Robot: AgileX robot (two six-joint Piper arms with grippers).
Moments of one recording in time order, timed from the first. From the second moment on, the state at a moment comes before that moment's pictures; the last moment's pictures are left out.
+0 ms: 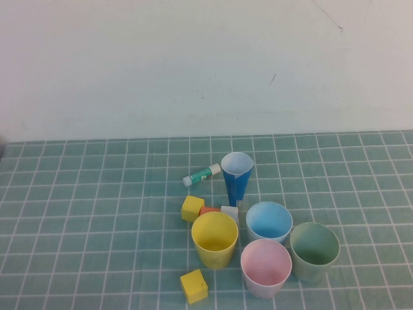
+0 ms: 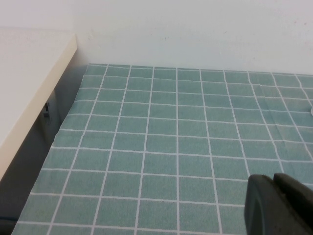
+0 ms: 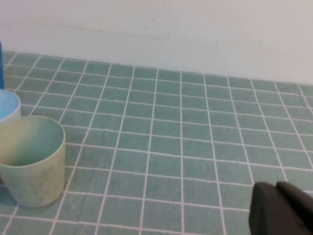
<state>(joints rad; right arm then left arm) 0.07 -0.01 0.03 -0.13 0.39 0.03 -0.01 -0.01 0.02 -0.04 0.34 -0.09</state>
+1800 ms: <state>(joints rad) 0.07 -0.01 0.03 0.57 0.32 0.21 -0.05 1.11 -0.96 -0.52 0.97 0.44</state>
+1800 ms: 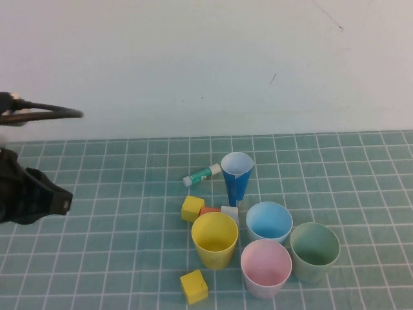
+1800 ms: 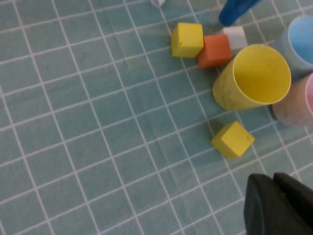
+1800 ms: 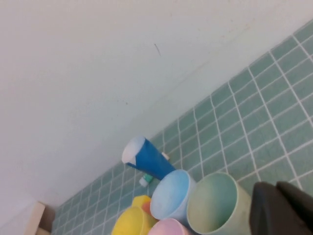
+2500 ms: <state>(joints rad) 0.07 -0.01 0.03 0.62 0.34 -0.06 -0.56 1.70 -1.35 -0.14 0.98 0.16</state>
